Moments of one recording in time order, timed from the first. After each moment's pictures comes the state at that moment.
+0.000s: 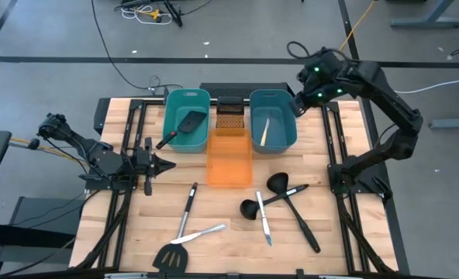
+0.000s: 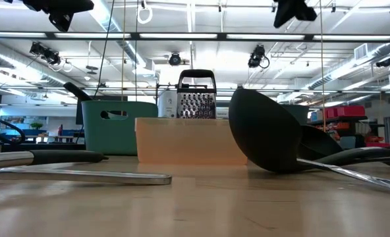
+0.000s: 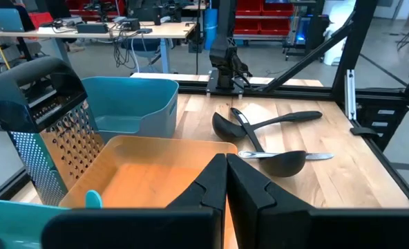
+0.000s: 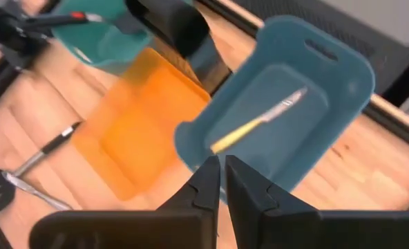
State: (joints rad) left arm -0.54 0.52 0.53 -0.24 -0.68 -0.17; right arm -0.54 1.42 1.89 -1.45 -0.07 0.34
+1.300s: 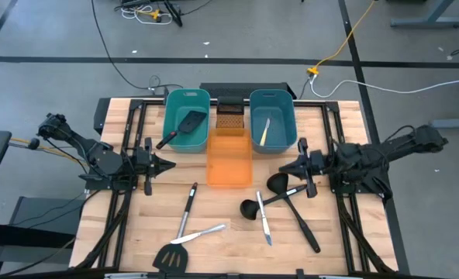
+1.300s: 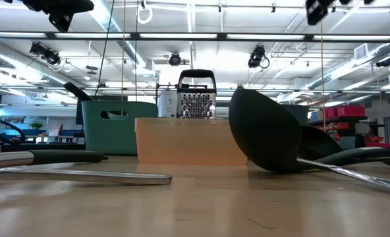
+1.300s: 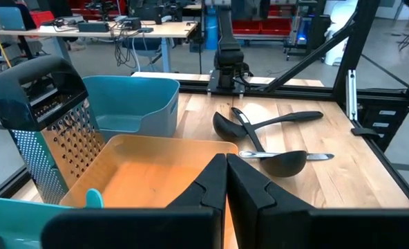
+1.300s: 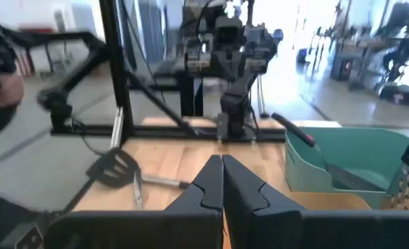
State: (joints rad) left arm -0.54 0.52 0.53 -0.24 -0.68 -0.18; right arm 0.29 0.72 0.51 0.16 0.19 0.01
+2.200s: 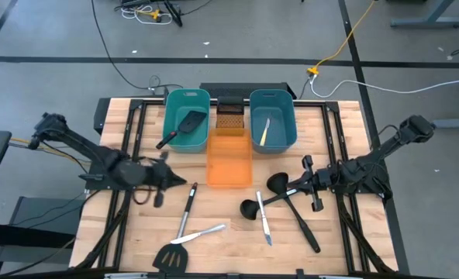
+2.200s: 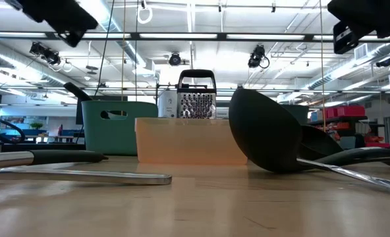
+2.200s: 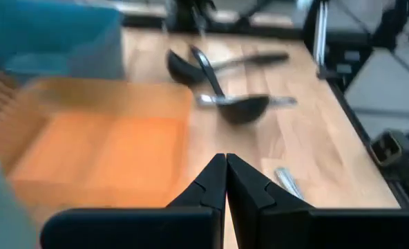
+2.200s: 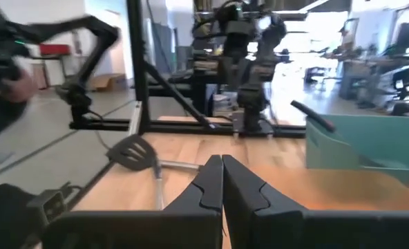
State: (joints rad) left arm -0.48 0.80 0.57 -0.22 -0.43 -0.30; right arm 0.57 0.67 0.17 0.53 0.45 -0.03
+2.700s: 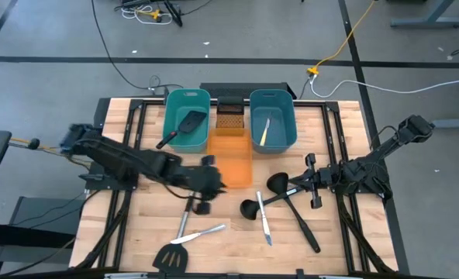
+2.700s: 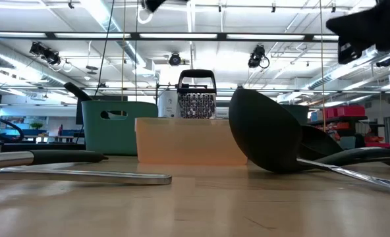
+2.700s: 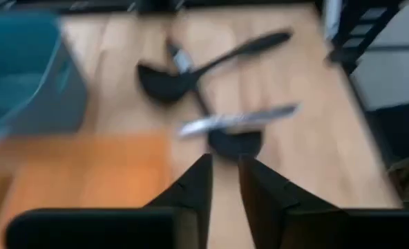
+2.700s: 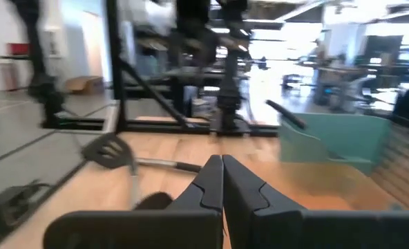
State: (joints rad) left arm -0.32 1.51 1.31 -0.48 -0.22 -0.17; right arm 0.58 0.61 0.07 0.60 0.54 -0.07
